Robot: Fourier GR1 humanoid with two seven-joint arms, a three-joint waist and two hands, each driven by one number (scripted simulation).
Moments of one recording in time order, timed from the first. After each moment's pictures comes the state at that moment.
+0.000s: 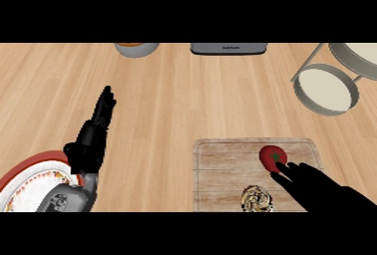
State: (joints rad) left arm -0.16 0.23 -0.25 -1.53 0.05 0.36 0.01; right arm 0.13 -0.68 0.36 -2.30 0.56 0.58 0.41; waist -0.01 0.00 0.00
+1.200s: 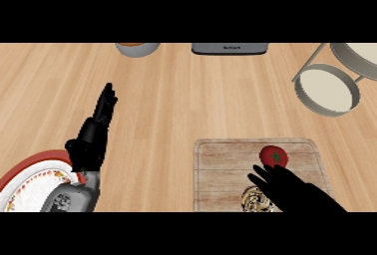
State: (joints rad) left arm -0.15 0.14 -0.17 -1.56 -0.06 0.27 0.06; right arm 0.16 -0.46 0.43 -2.13 0.85 0.60 0.22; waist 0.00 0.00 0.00
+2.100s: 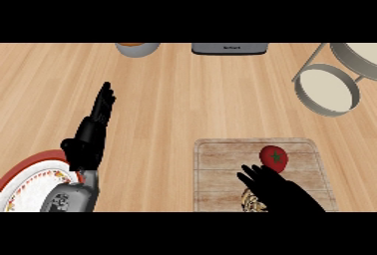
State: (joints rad) left arm -0.15 0.10 -0.11 -1.57 -0.10 0.21 0.06; right arm 0.17 -0.34 0.46 -1.97 0.99 0.53 0.14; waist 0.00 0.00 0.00
